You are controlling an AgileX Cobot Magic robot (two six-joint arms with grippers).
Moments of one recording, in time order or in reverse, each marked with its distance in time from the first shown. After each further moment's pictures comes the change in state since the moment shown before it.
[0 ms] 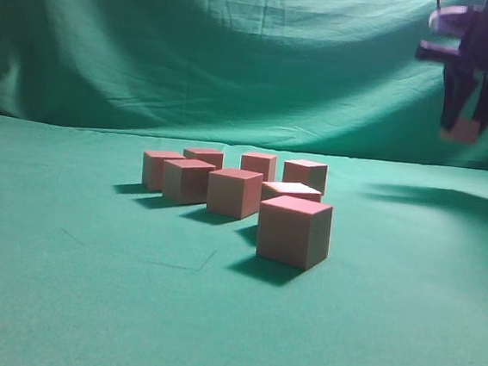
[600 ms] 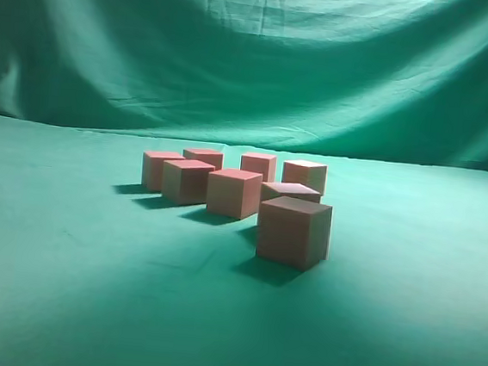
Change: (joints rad) left arm 0.000 0.000 0.000 0.000 0.000 0.000; right arm 0.160 -0.509 0.223 0.172 0.071 -0.136
